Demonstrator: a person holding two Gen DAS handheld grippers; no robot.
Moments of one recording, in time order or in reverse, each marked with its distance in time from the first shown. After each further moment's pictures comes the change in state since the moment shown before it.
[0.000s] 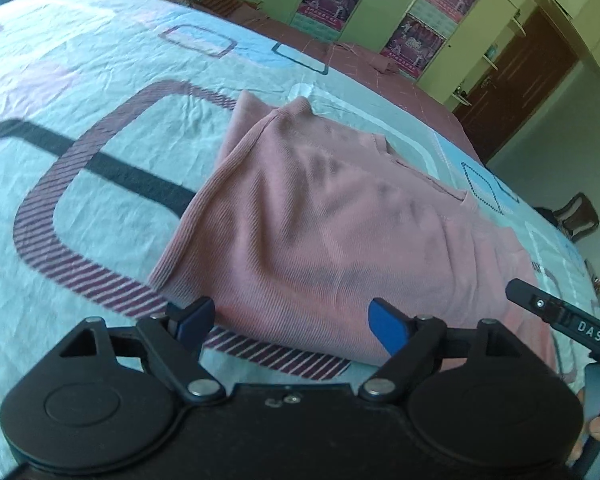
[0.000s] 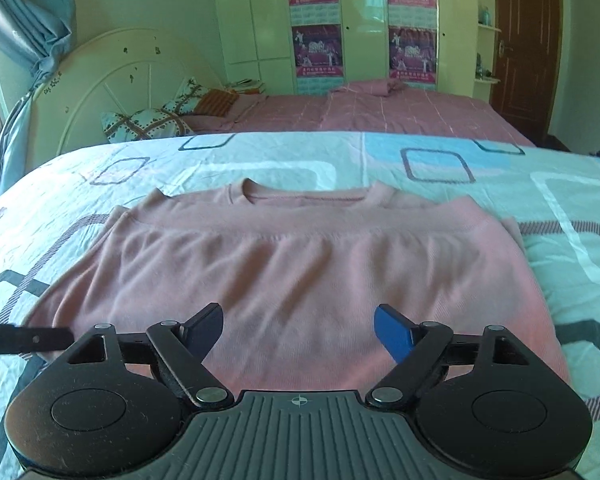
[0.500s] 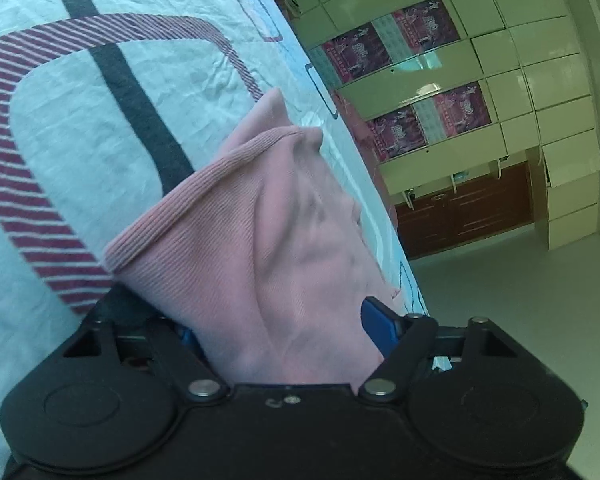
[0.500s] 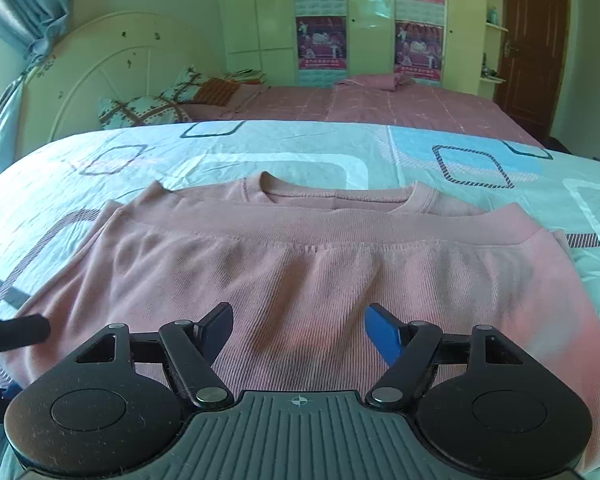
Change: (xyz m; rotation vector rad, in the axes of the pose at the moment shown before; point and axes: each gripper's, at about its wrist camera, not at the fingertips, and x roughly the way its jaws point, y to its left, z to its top) left arm 0.060 0.045 0.009 -0.450 -0.103 -0.340; right arm 0.061 0.028 0.010 -0.005 0.024 -0.036
